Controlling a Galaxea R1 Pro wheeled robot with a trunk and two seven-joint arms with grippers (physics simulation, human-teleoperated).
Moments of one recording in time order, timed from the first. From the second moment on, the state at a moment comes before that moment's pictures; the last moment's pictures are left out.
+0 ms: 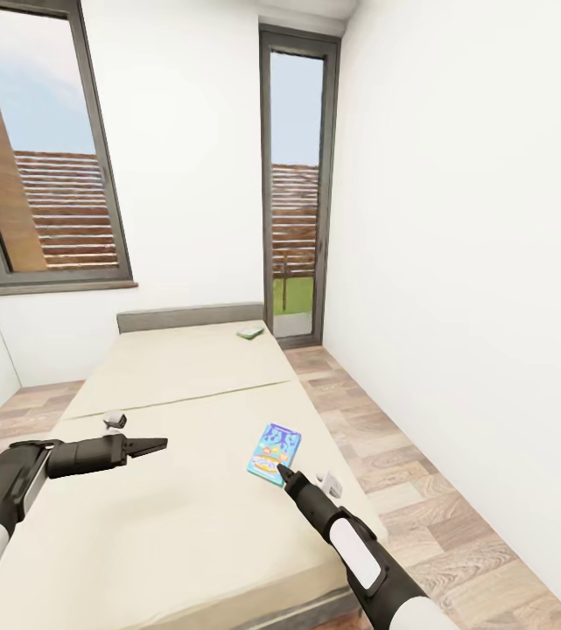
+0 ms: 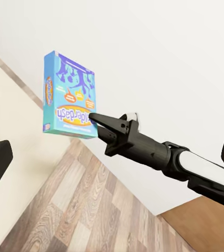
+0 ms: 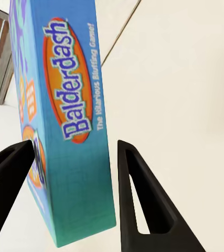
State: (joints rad) left arm -0.73 0.36 0.19 -0.67 -0.02 0.71 -1.57; right arm -0.52 0.17 0.23 -0.60 -0.96 0.11 0.20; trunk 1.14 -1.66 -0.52
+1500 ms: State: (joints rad) left arm -0.73 0.36 0.19 -0.67 -0.02 0.71 -1.57; right arm -0.52 0.17 0.31 -0.68 -0.95 0.13 0.07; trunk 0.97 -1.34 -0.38
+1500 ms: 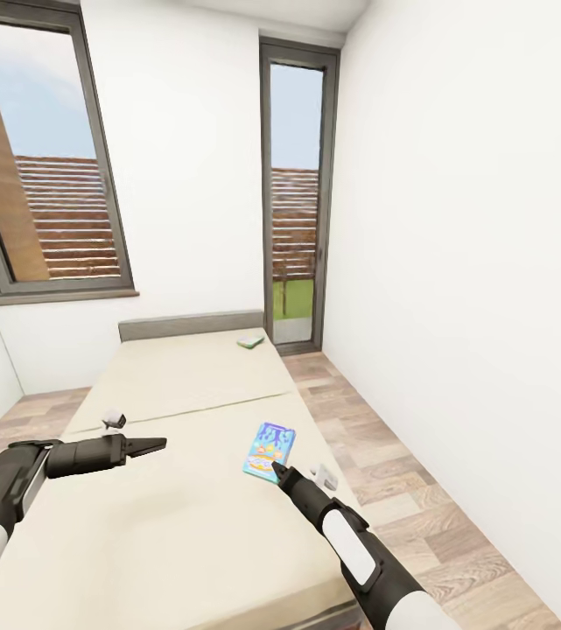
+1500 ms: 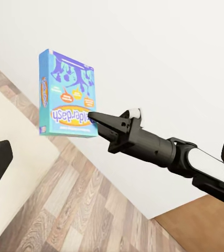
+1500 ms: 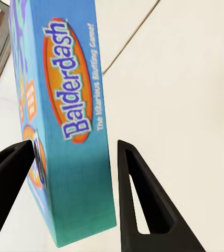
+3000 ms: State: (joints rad) left arm -0.73 0.36 0.19 -0.67 -0.01 0.71 -1.57; right arm -0.52 0.17 0.31 -0.68 -0.94 0.09 0.07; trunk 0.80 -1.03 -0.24
